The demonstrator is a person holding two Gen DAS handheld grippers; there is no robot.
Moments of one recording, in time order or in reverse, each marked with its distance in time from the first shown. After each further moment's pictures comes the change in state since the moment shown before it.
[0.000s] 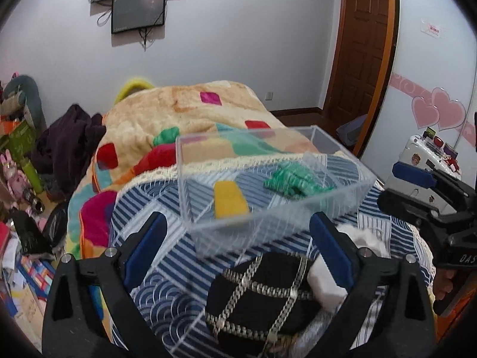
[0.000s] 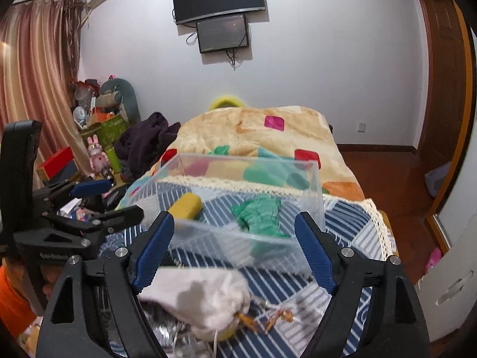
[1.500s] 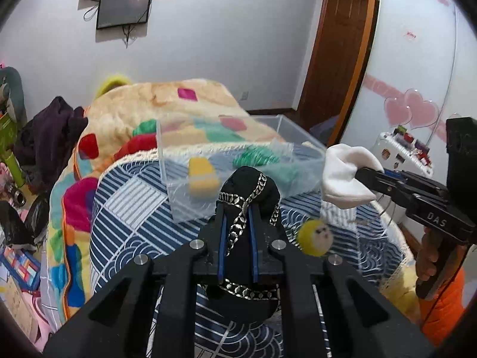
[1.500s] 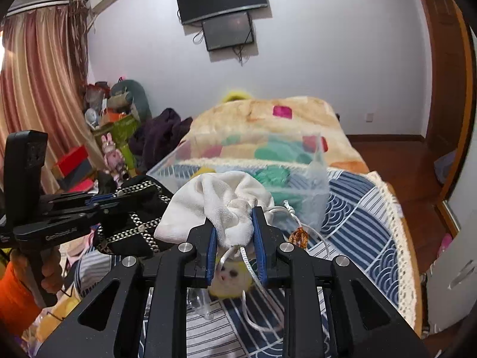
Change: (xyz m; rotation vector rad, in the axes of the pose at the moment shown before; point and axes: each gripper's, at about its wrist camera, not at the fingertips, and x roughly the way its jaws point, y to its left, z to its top) left arm -0.041 -0.008 -0.029 0.008 -0.027 -0.143; right arm -0.027 -0.005 -0.036 0.044 -0.013 0.062
